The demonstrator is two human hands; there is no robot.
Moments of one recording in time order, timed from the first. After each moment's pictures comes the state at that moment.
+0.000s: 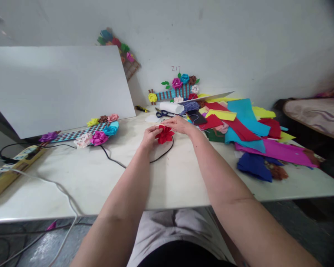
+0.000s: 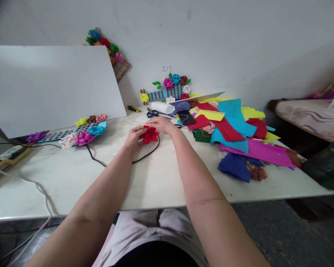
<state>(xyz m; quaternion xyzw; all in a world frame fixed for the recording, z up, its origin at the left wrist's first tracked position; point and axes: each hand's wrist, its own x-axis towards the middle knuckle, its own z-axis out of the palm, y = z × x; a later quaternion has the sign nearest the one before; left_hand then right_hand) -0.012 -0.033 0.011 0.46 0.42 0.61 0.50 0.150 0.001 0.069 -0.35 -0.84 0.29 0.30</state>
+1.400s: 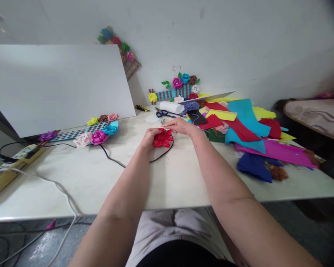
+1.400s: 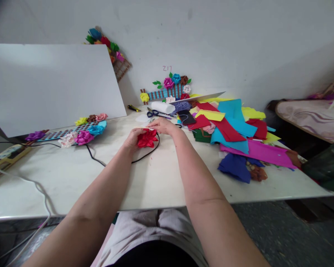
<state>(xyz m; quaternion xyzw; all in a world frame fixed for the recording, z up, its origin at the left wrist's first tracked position) -0.013 -0.033 0.006 0.43 0.35 0.58 0.60 0.155 0.004 0.067 -0.36 -0.86 0.27 0.22</state>
